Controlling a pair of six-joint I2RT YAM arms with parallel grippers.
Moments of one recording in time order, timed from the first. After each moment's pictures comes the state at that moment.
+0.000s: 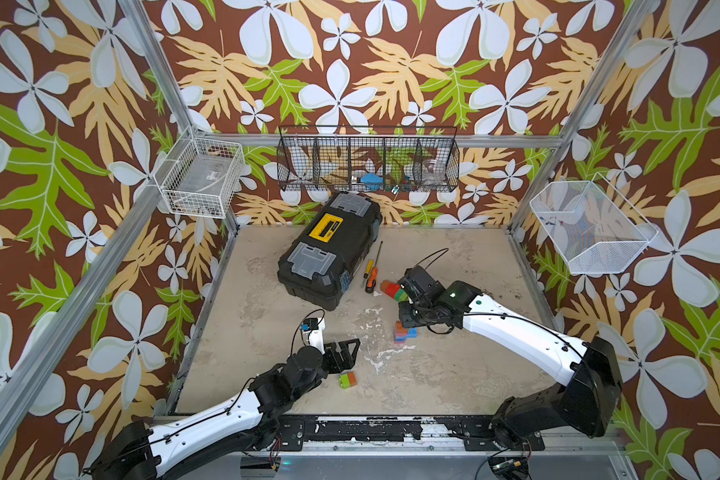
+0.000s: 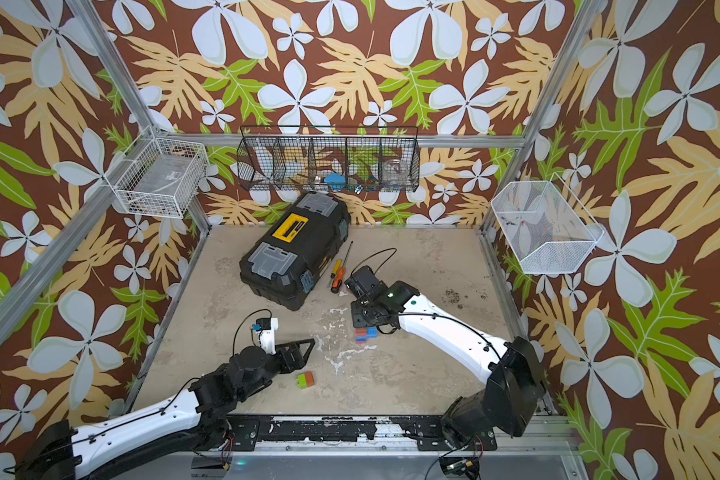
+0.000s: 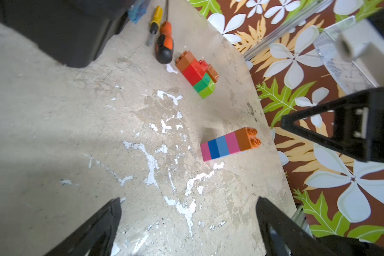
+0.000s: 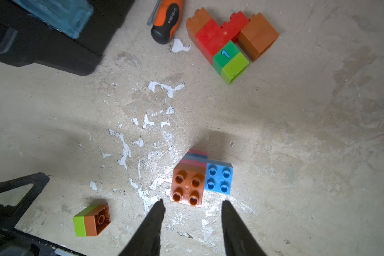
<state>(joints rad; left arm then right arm) -0.91 0.74 0.20 0.08 -0.24 -0.98 0.77 1.46 1.22 -0.86 0.13 0.55</state>
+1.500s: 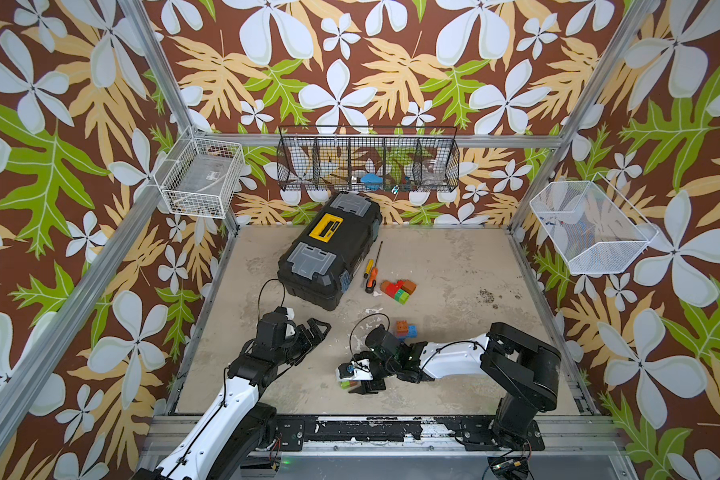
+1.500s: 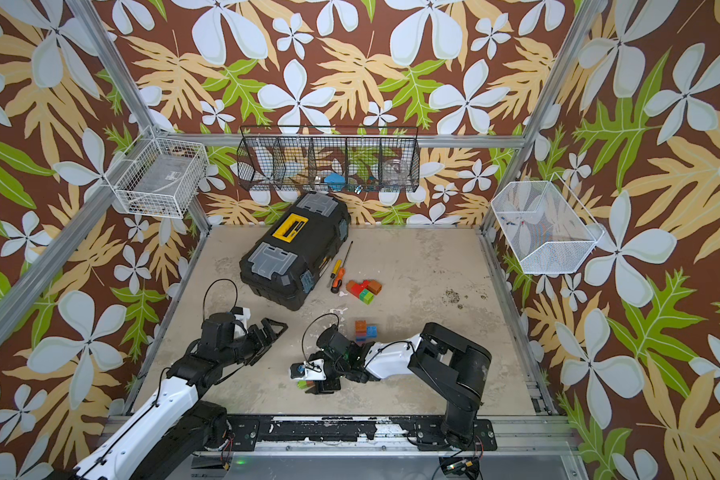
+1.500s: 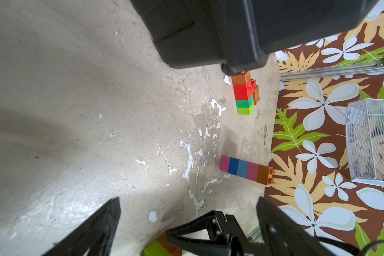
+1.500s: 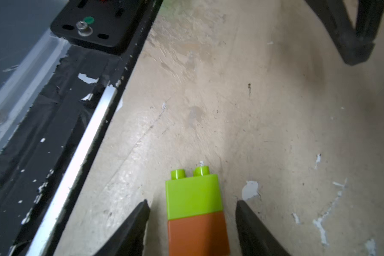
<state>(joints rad) -0.25 0.76 0.35 -0.30 0.39 -0.98 1.05 1.79 0.77 0.19 -0.42 -0.57</state>
